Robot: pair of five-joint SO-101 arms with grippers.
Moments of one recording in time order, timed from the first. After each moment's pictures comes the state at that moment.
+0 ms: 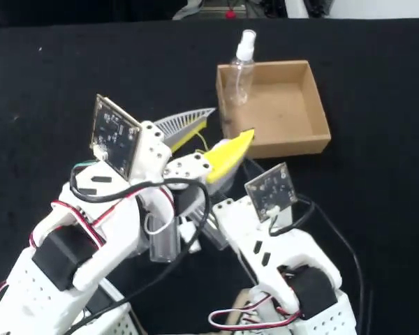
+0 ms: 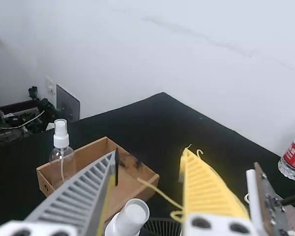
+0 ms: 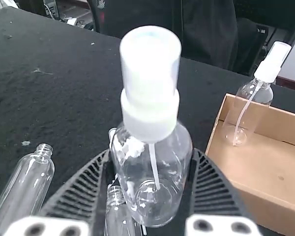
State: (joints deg) left arm 36.6 -58.7 25.4 45.3 5.8; right arm -26.0 -93.2 70.3 53.9 4.2
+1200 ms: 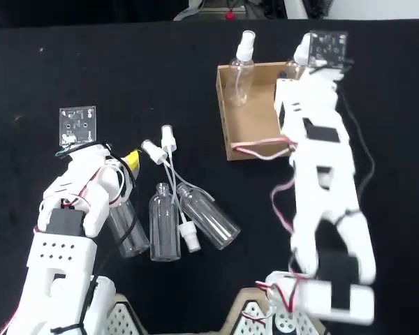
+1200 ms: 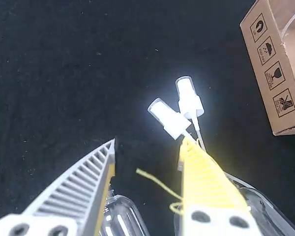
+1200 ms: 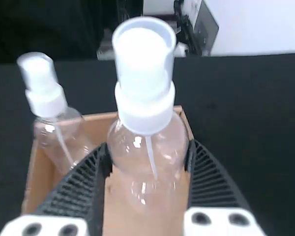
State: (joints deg) left arm -0.8 -59.4 64.5 40.7 5.8; right arm 6.6 -8.7 30.5 15.4 4.1
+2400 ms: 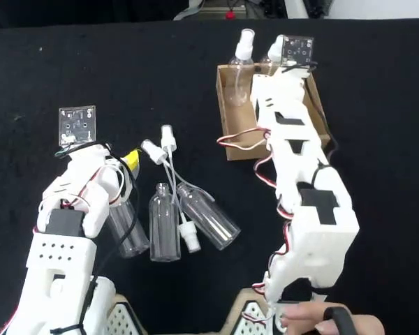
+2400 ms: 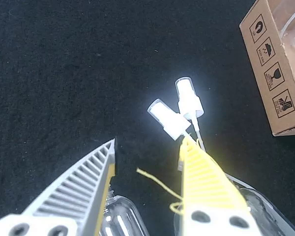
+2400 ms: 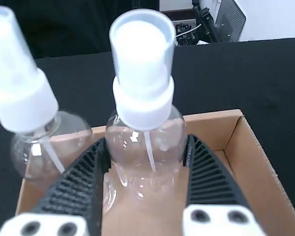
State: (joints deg) left arm -0.8 -59.4 64.5 40.7 5.8; right arm 1.9 22.1 17.9 -6.1 -1.3
